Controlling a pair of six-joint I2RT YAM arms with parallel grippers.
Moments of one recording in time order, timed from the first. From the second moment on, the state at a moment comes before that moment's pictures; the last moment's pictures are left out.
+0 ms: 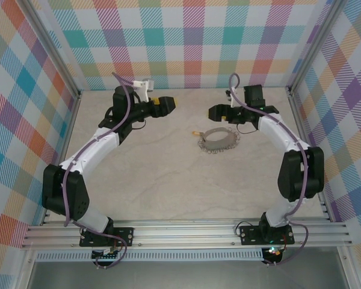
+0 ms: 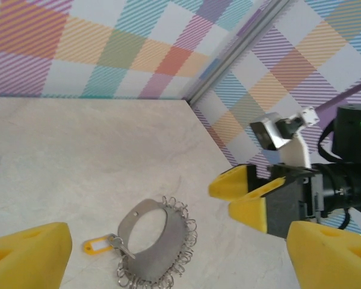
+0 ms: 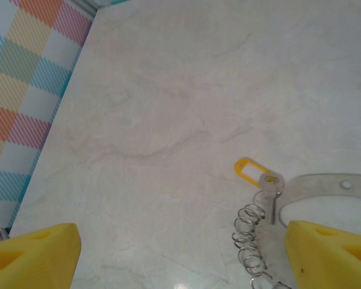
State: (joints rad) left arm -0.33 1.53 1.24 0.03 0.51 -0.49; right arm 0.19 1.69 1.36 -0.44 -0.66 0.23
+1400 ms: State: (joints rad) left arm -0.15 1.56 0.36 0.74 -0.35 -0.12; right arm 0.09 1.40 0.45 0.47 0.12 0.05
